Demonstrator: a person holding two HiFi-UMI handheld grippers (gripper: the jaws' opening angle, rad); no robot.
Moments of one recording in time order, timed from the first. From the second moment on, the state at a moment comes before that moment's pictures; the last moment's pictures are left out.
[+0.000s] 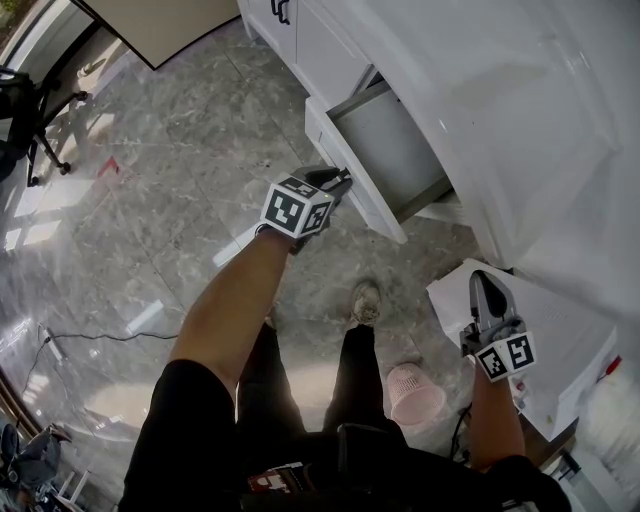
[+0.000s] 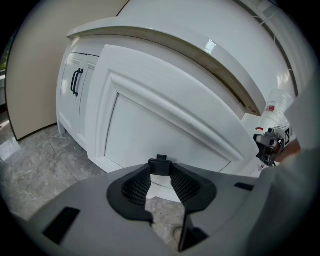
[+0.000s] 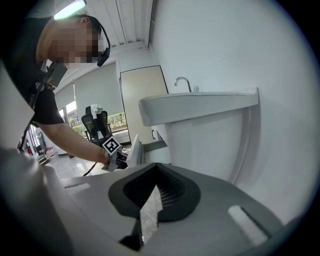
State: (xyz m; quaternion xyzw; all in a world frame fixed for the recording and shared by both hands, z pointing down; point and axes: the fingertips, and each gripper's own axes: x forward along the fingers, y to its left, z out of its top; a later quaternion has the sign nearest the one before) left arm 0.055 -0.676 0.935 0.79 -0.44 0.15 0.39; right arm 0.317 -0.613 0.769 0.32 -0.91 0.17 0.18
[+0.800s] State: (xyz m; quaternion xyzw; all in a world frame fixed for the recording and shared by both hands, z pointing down) left arm 0.029 -0.633 0.937 0.79 -0.44 0.15 0.39; right arm 0.287 -0.598 0.765 0.31 -0.92 0.16 0.20
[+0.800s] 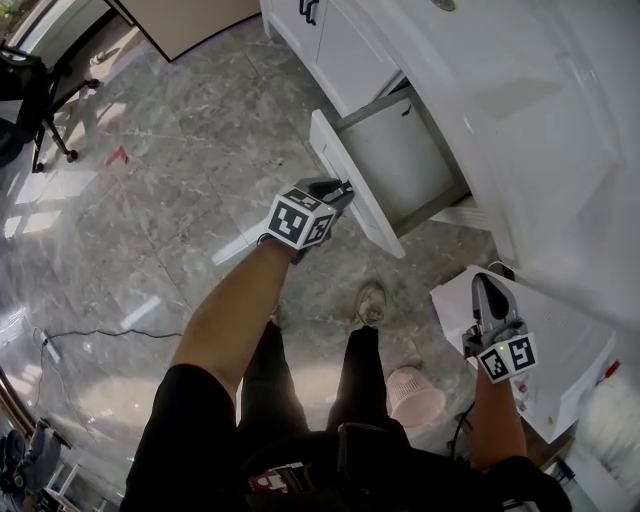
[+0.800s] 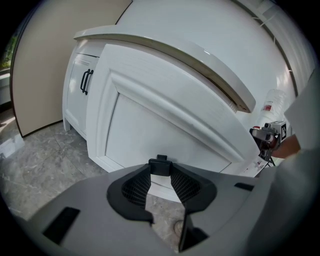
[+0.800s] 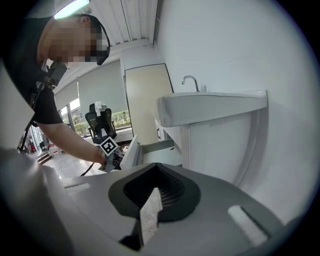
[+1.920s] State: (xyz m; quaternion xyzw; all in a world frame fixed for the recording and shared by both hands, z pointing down) left arm 0.011 -0.603 0.932 0.80 -0.44 0.15 0.39; right arm 0.268 -0.587 0.758 0.30 -0.92 0.16 0.20
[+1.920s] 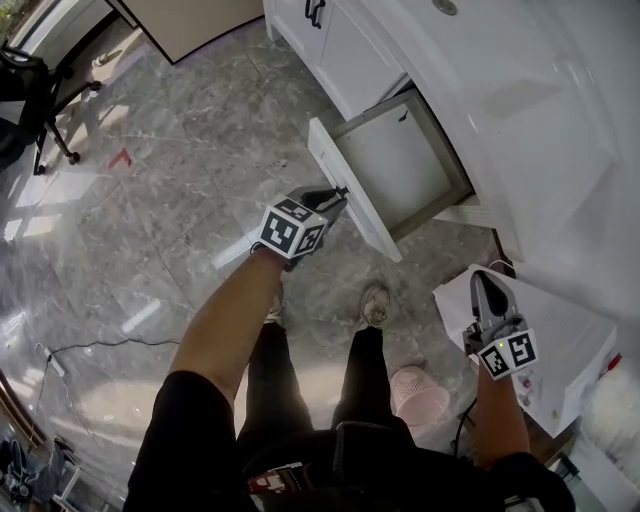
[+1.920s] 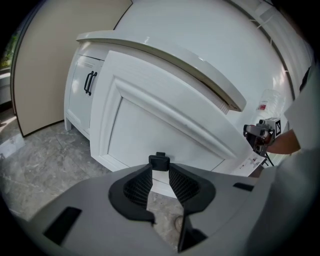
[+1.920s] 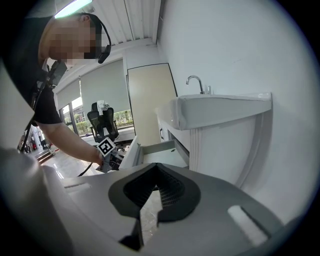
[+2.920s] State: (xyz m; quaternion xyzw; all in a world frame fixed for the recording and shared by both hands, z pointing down) left arm 0.019 -0.561 0.727 0.85 -0.43 0.09 0.30; right arm 0.266 -0.603 0.631 0.32 -0.93 0.13 0.16
